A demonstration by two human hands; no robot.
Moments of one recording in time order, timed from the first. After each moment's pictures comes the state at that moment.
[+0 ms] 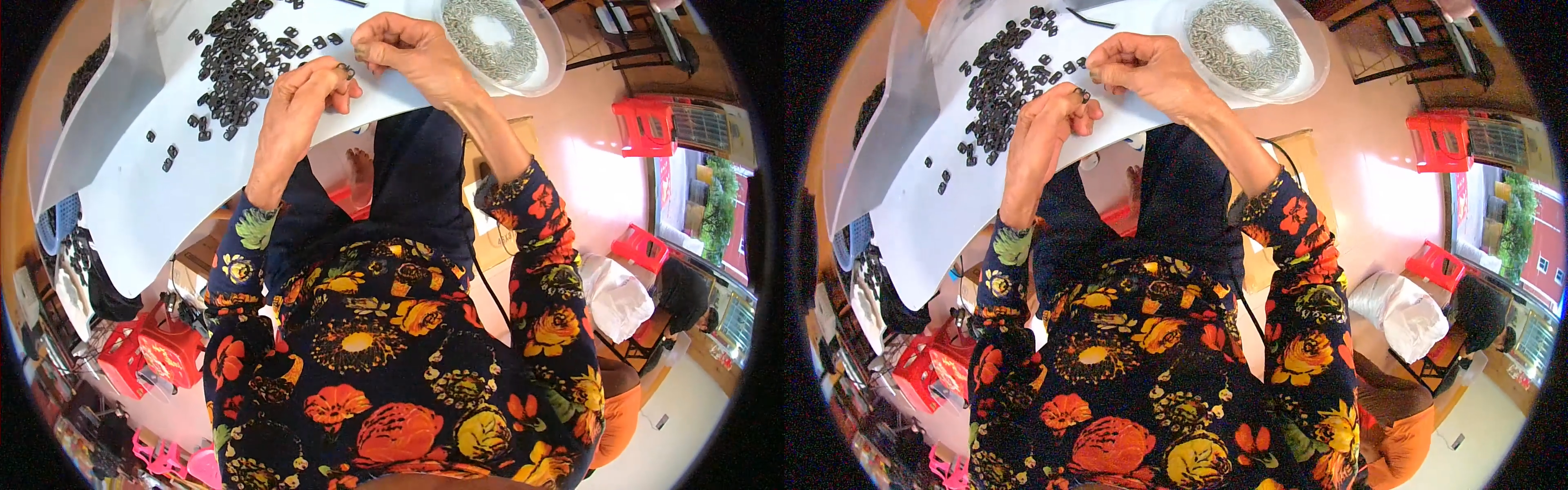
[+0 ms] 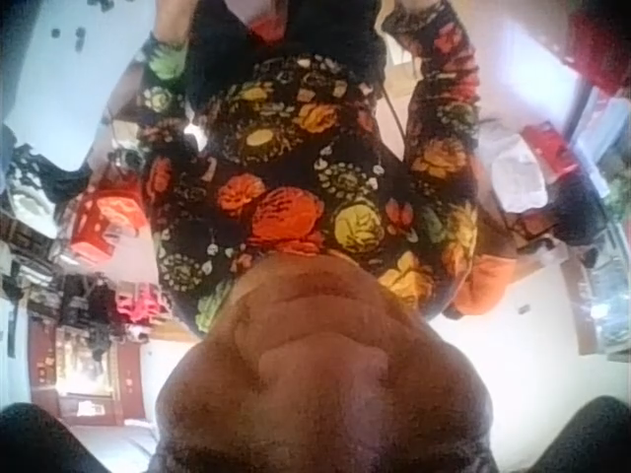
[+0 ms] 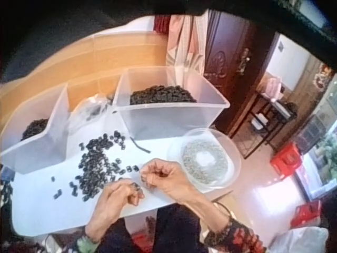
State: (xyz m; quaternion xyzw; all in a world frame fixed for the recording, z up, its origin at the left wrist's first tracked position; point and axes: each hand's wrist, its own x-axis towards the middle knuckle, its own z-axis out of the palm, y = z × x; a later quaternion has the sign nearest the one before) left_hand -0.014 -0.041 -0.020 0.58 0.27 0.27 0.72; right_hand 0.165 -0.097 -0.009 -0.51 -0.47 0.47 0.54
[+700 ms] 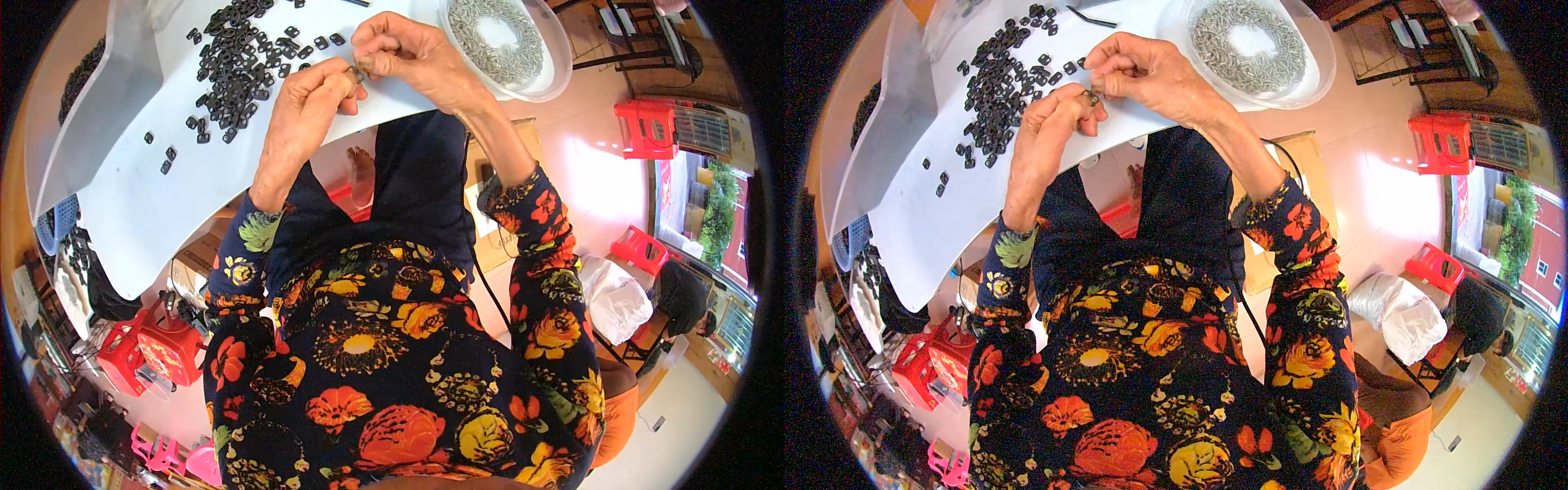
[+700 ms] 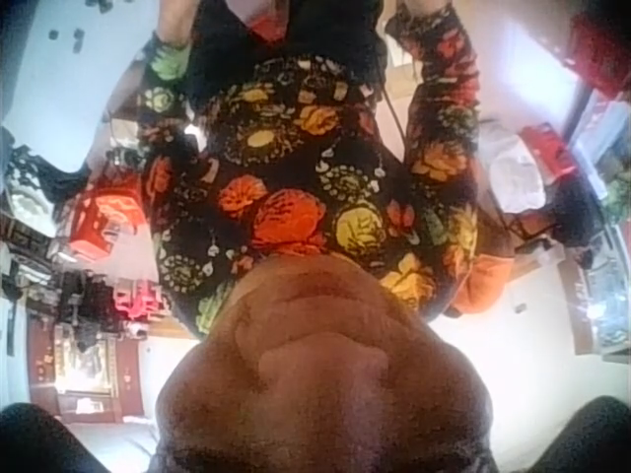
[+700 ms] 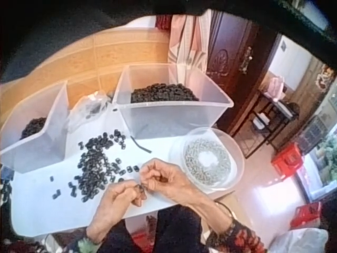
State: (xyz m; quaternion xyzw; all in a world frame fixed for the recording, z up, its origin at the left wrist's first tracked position) left_hand -0.011 -0.044 -0.016 0.65 0.26 0.26 0.66; right_hand 0.167 -0.099 -0.010 -0.49 -0.51 0.48 0.53
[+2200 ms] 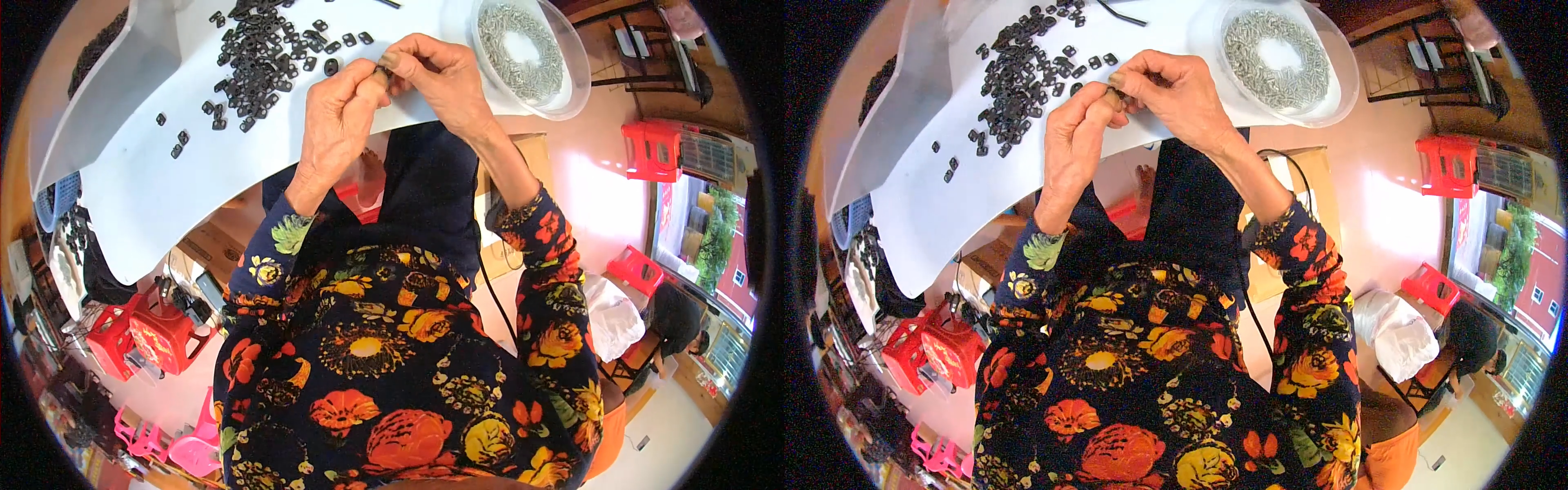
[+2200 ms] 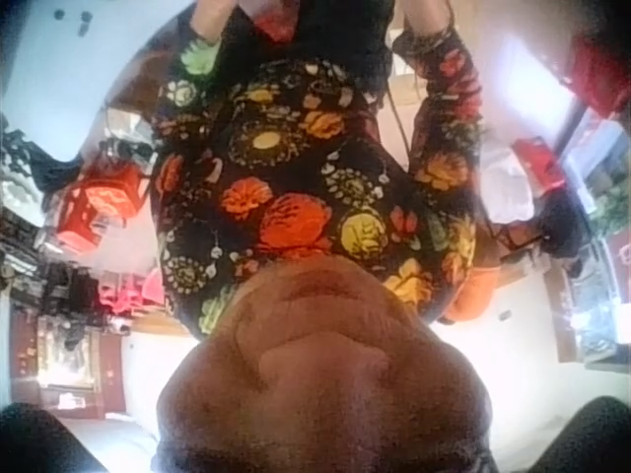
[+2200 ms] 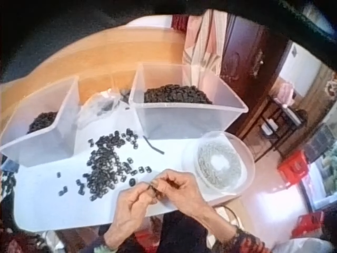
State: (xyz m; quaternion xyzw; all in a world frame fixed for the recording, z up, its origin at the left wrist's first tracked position) left_hand -0.008 -0.062 -0.025 0.67 0.28 0.39 0.57; right_hand 0.148 -0.102 -0.013 -0.50 -0.49 0.45 0.56
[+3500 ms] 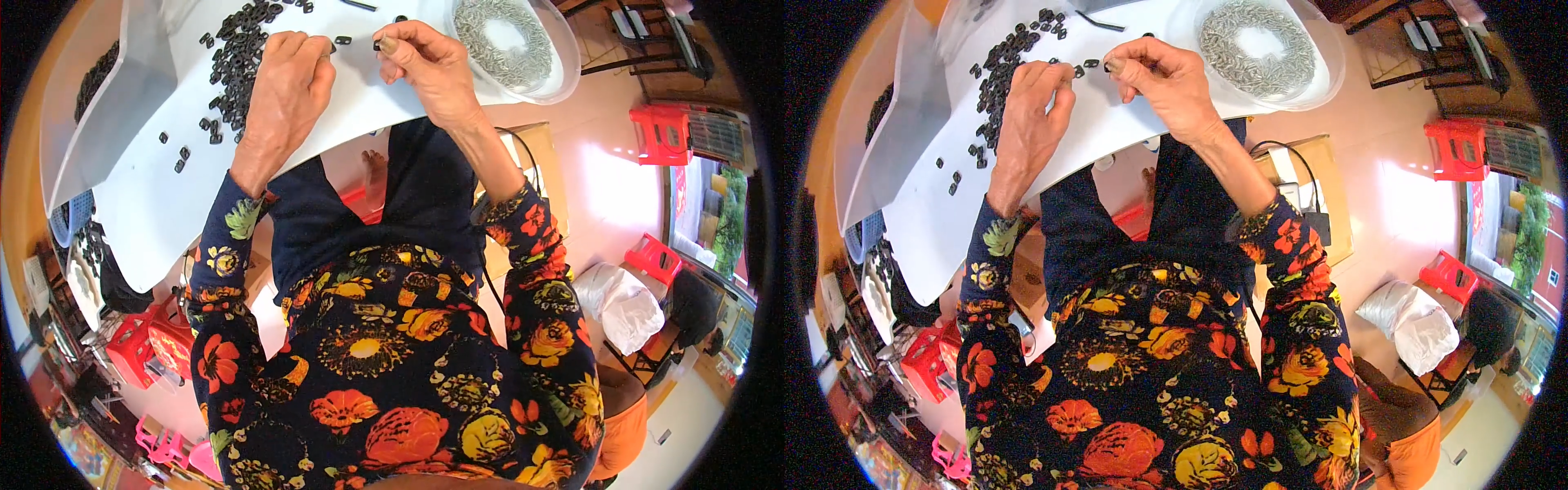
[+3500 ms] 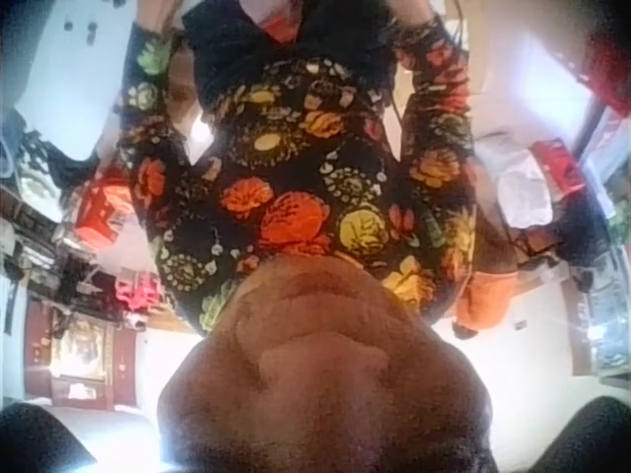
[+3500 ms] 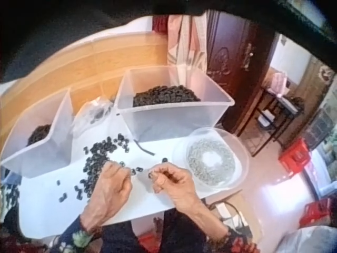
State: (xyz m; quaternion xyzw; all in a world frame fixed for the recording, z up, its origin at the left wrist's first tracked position) left_hand -0.014 -0.007 -0.002 0.91 0.20 0.32 0.15; right_hand 0.152 -0.102 -0.024 -0.44 -0.40 0.42 0.68
